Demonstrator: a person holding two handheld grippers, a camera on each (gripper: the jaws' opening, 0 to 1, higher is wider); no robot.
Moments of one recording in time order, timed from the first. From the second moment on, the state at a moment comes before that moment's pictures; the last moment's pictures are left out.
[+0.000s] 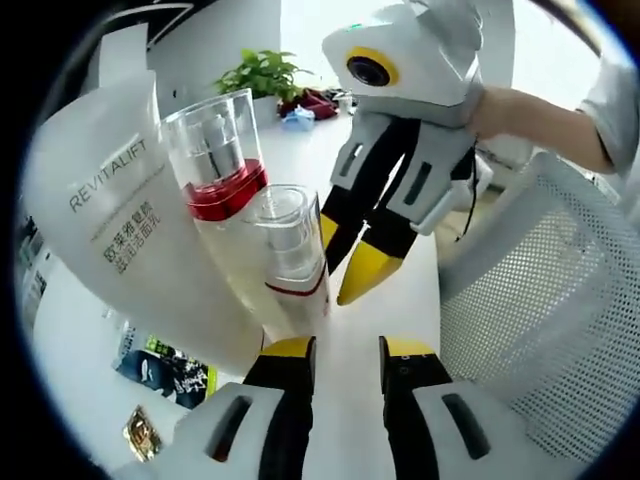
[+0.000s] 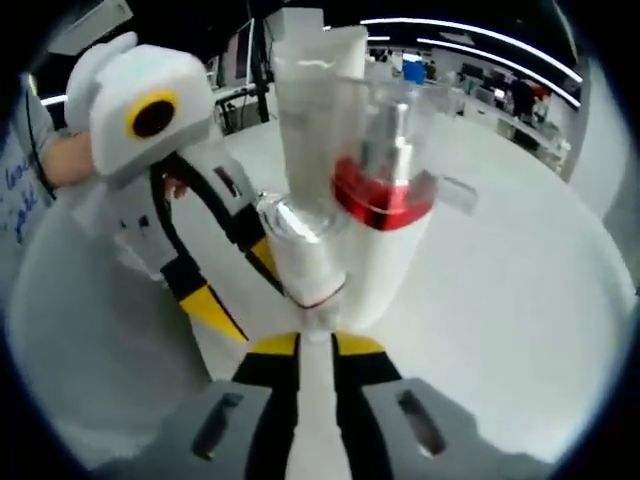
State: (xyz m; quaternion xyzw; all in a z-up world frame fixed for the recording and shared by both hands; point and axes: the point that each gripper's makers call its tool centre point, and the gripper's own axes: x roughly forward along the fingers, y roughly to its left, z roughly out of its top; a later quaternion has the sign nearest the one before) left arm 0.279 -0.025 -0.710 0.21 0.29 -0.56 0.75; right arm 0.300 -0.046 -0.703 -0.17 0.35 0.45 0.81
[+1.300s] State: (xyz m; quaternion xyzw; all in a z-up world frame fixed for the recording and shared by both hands) left arm 0.292 0.086 -0.652 0.17 0.30 -0.41 0.85; right arm 0.287 -0.049 -0.634 -0.17 0.29 0.38 0.86
